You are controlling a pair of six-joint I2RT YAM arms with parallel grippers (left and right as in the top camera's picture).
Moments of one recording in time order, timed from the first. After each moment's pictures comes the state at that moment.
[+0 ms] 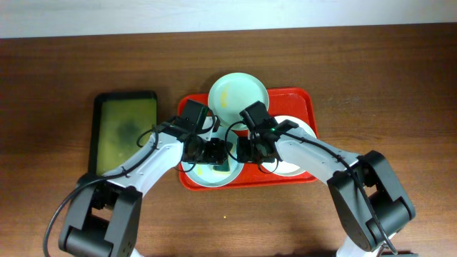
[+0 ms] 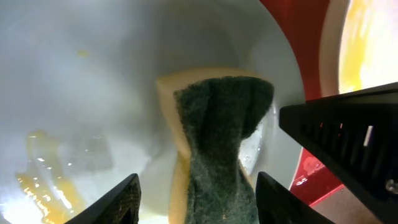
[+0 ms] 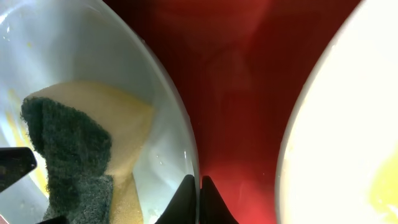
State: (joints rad) left arm -0.41 1.75 1.04 -0.57 0.33 -0.28; right arm 0.54 1.85 1.09 -0.50 -0.23 0.59
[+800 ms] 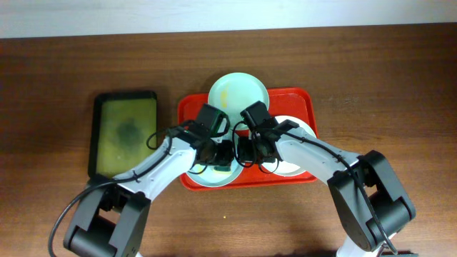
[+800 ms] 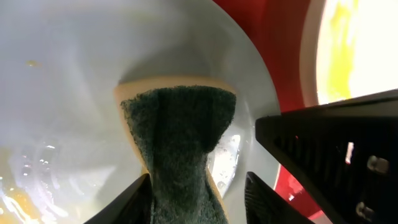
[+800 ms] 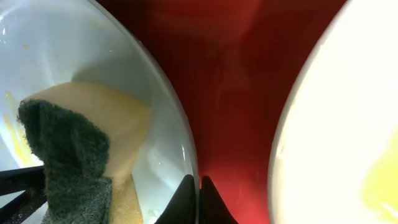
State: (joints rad) left arm -0.52 1.75 1.04 -0.51 0.22 -0.39; right arm 0.54 1.85 1.09 -0.50 -0.22 0.59
